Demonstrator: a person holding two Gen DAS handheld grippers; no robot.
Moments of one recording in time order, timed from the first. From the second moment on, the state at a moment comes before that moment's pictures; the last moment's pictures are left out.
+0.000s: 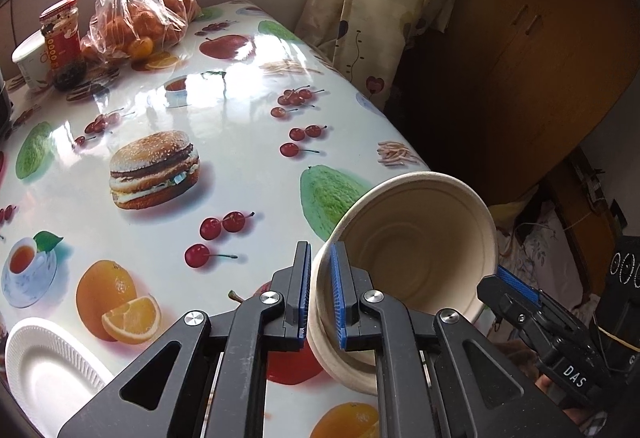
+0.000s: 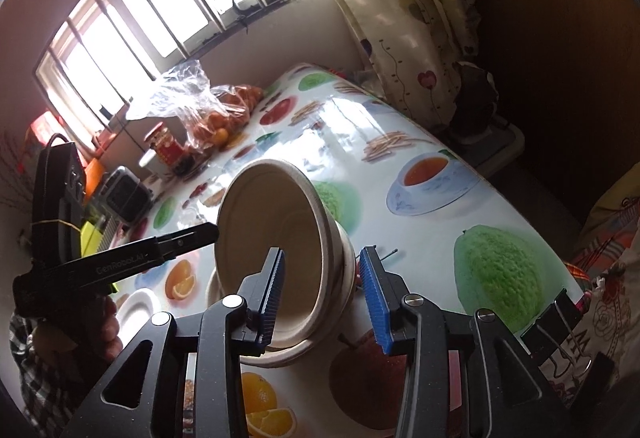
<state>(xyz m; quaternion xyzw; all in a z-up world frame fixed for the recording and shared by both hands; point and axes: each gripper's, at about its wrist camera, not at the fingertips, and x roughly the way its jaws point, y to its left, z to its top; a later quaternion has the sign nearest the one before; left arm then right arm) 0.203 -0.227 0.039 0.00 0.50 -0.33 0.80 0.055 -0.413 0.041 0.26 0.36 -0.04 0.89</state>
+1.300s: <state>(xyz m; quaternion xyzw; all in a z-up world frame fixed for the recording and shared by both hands) 0.187 -0.220 0.040 0.00 0.50 -0.34 0.80 0.057 -0.395 0.038 0.23 0.40 -0.05 0.88</state>
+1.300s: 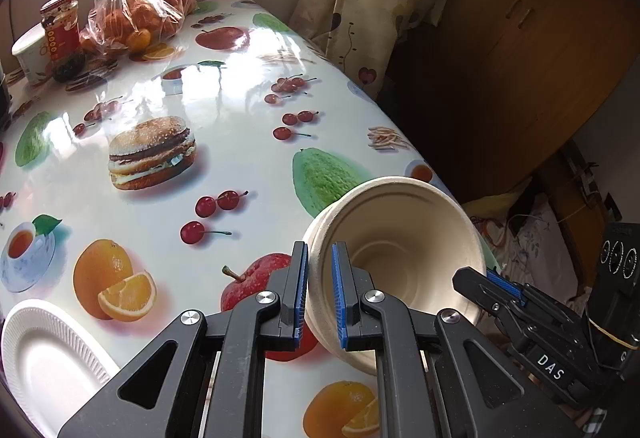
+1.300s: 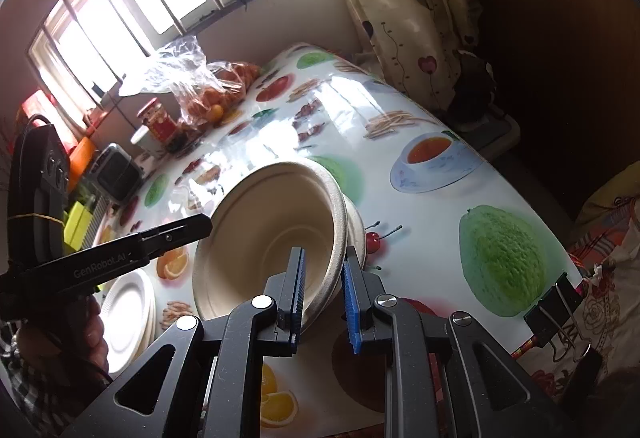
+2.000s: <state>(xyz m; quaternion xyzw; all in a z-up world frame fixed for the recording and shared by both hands) 0.179 -0.220 0.034 0.03 0.48 -0.32 0.81 0.055 -0.396 0.029 0.21 0.40 -0.08 0.89</state>
